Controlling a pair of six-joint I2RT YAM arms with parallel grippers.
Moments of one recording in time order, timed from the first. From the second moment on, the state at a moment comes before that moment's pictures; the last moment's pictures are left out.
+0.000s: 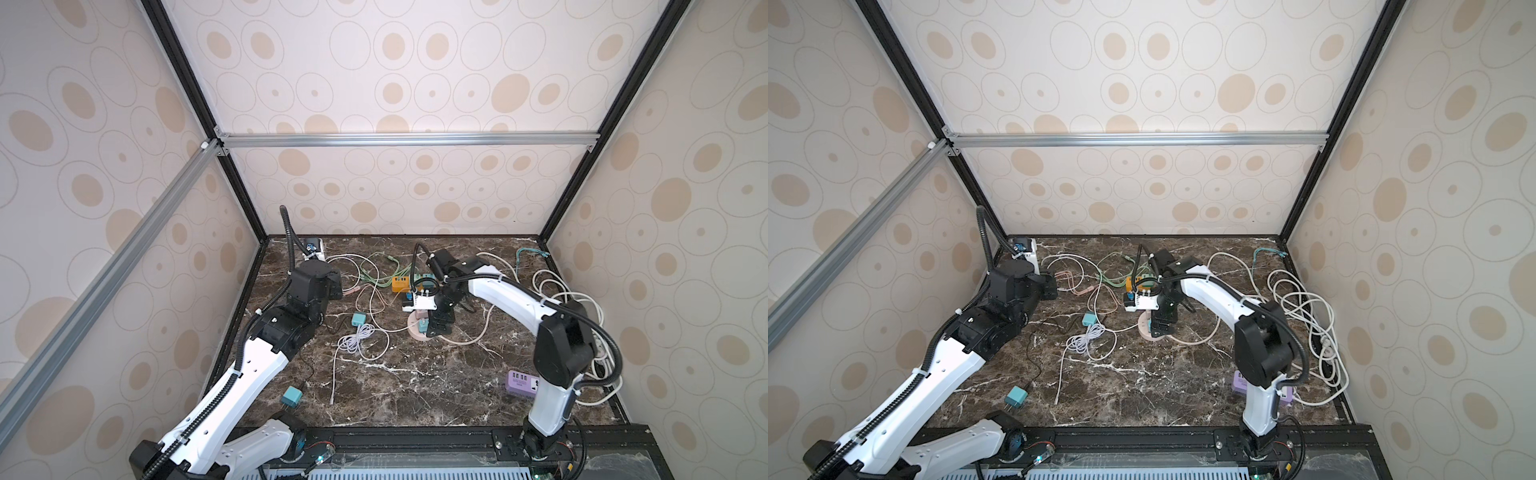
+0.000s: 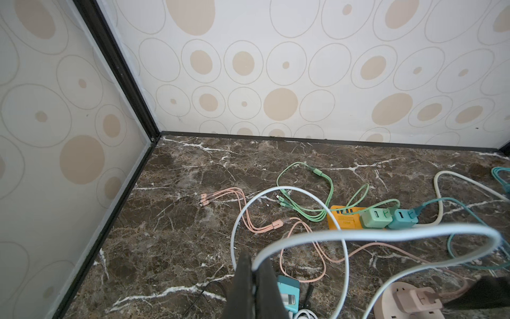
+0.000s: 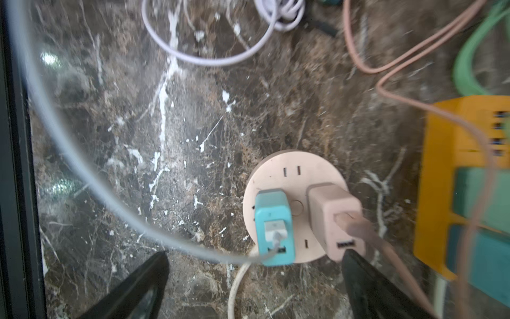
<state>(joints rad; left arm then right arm) -0.49 1.04 1.07 -0.46 -0.50 -0.23 0.56 1.81 1.53 -1.05 -0.33 -0.97</state>
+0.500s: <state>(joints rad) -0.83 1.34 1.16 -0.15 -0.33 0.15 0.16 1.00 0.80 -0.28 -0.12 -0.19</state>
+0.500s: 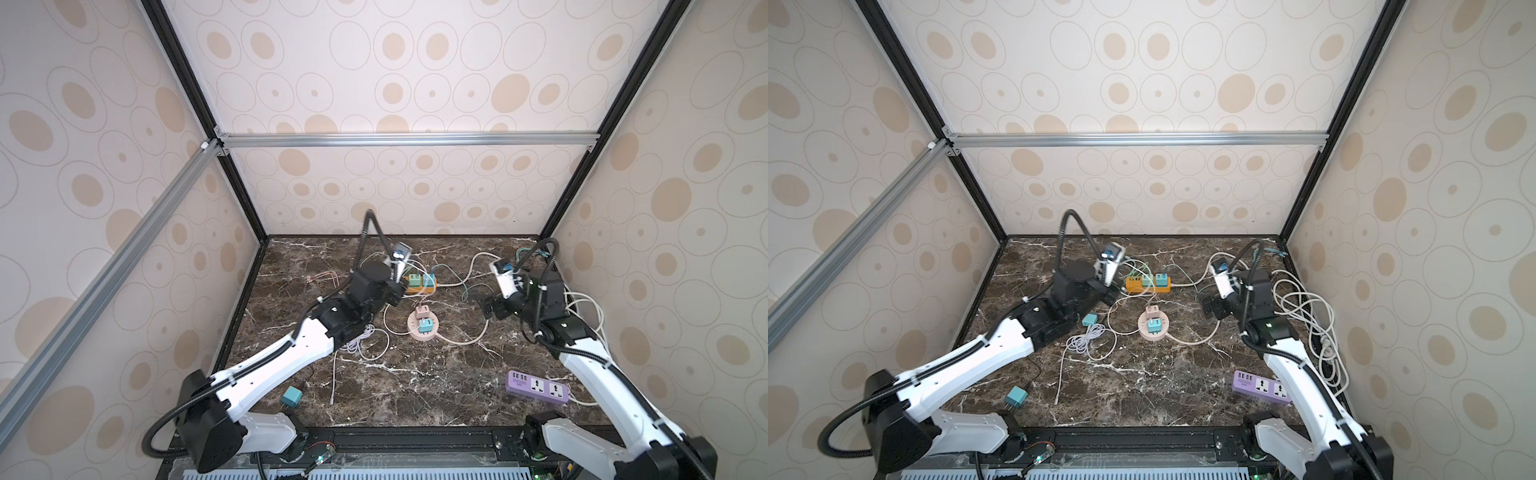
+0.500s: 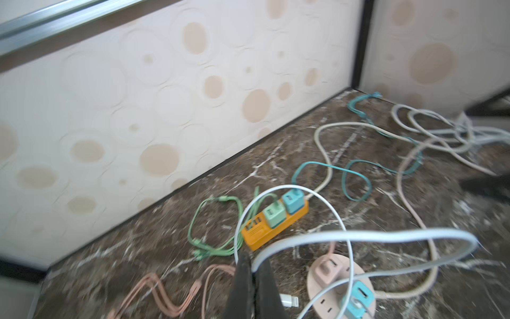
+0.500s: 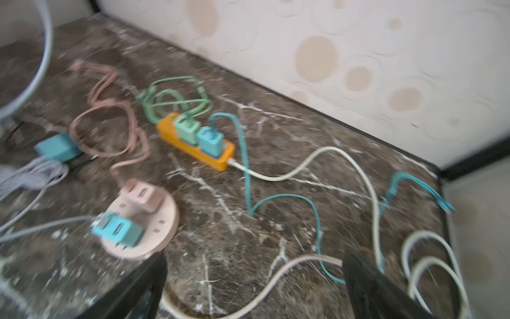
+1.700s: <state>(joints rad) -1.04 2.47 2.16 -0.30 -0.09 0.55 -0.12 0.88 0.70 -0.49 0.20 0.43</state>
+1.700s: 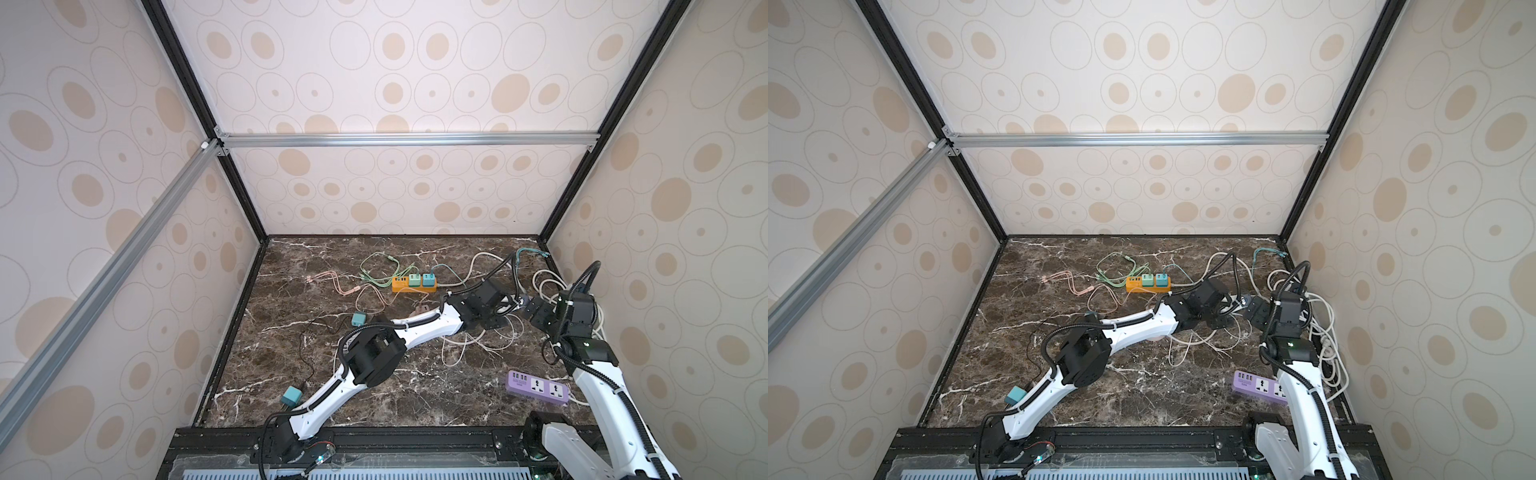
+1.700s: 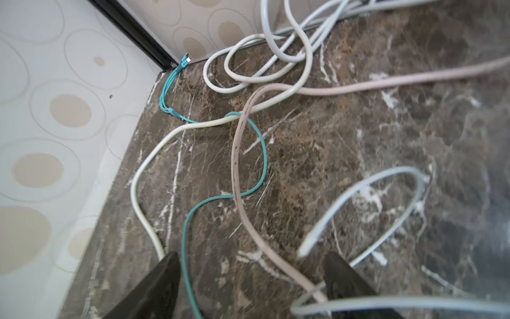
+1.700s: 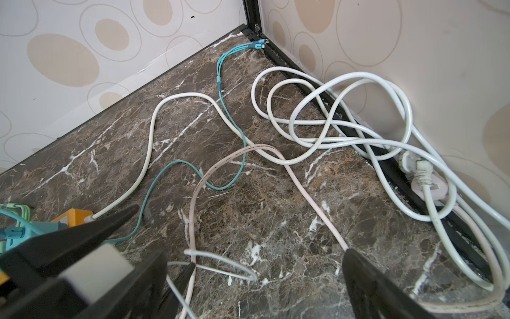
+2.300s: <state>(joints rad) -1.05 2.28 2.07 -0.57 -0.14 0.88 -0.27 1.03 0.71 -0.85 0.20 0.81</state>
